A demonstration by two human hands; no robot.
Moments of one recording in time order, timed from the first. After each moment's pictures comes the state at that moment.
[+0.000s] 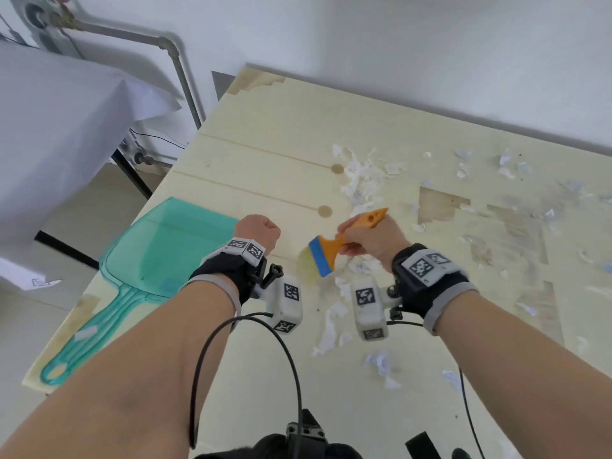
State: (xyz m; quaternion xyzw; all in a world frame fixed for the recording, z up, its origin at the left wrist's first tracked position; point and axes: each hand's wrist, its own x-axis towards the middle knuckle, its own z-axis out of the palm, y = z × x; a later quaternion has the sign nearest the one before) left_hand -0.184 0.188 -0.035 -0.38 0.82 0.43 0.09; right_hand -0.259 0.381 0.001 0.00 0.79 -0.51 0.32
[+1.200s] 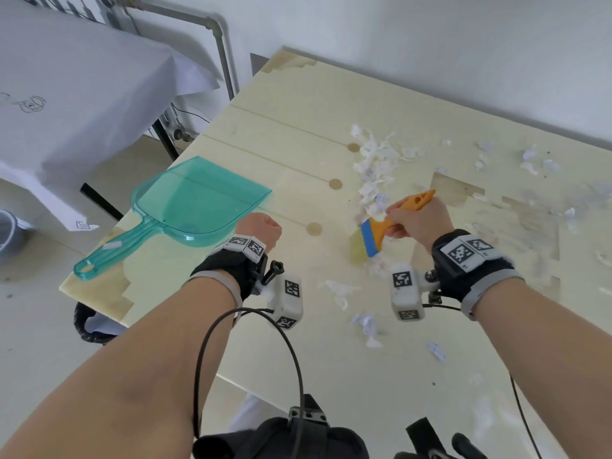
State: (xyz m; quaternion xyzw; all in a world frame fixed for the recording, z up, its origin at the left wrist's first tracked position) left_hand -0.116 0.233 -0.041 -0.42 0.81 0.40 0.07; right_hand -0.261 0.450 0.002 -0.02 0.87 -0.44 0.22
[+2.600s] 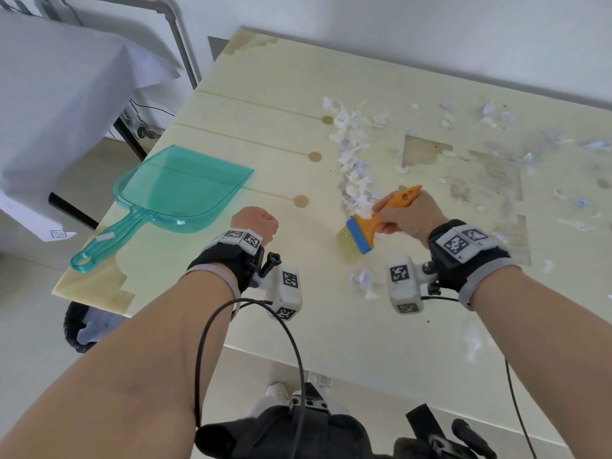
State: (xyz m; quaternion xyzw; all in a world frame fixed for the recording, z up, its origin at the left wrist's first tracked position) left_hand -0.087 0.252 -0.033 -0.37 0.83 0.40 0.13; right_hand -0.200 0.489 0.001 -0.04 0.84 -0.47 0.28
